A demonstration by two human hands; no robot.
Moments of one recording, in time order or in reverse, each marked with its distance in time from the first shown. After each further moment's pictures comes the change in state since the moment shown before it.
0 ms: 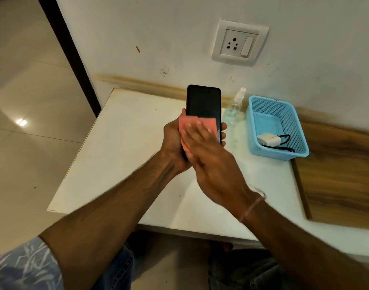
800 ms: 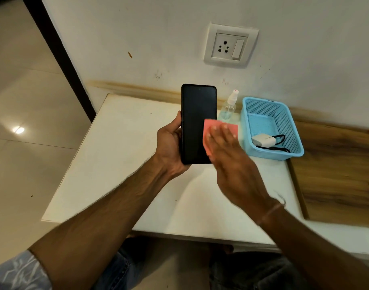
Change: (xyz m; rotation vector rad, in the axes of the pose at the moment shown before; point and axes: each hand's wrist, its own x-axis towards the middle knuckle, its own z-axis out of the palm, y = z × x) left_hand 0.000 0.001 0.007 0.006 0.028 -0.003; right_hand -0.021 0.040 -0.016 -0.164 0.084 0.017
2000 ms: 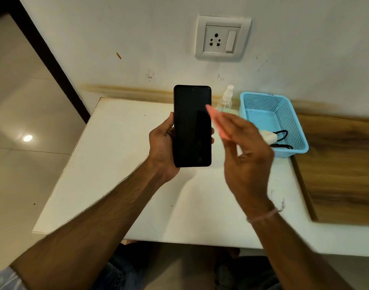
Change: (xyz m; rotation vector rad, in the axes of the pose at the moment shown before) left_hand 0.012 -0.002 -0.009 0.155 0.083 0.093; right_hand 0.017 0.004 -0.006 0.477 0.561 0.198
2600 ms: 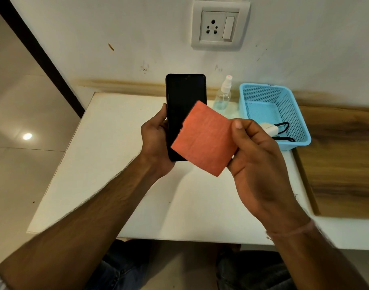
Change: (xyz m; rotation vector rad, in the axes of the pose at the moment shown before) left_hand -0.004 0.008 0.006 0.052 0.145 0.004; right_hand 0.000 -0.024 -0.021 0.803 -0.176 0.767
